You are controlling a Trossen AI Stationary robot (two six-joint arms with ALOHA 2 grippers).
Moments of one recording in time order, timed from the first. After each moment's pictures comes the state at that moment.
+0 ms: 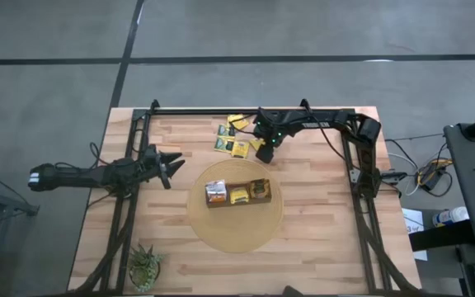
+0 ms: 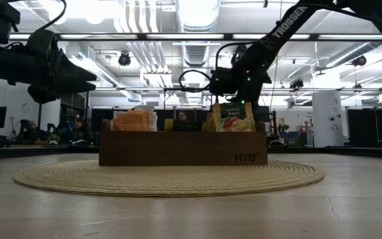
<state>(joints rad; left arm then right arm) 0.00 0.22 0.01 0.06 -0.46 -0.37 -0.50 2.01 1.28 -0.57 -0.10 0.01</state>
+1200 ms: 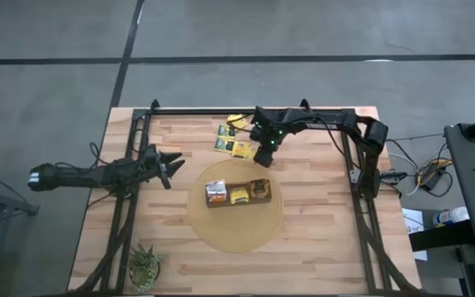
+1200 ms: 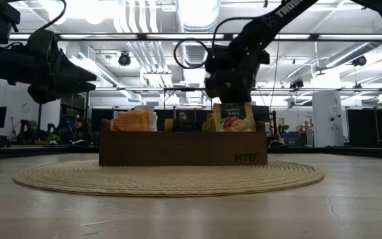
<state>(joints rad) 0.00 0.22 0.01 0.06 -0.46 -0.37 -0.43 1.91 1.37 -0.73 -0.33 0.06</state>
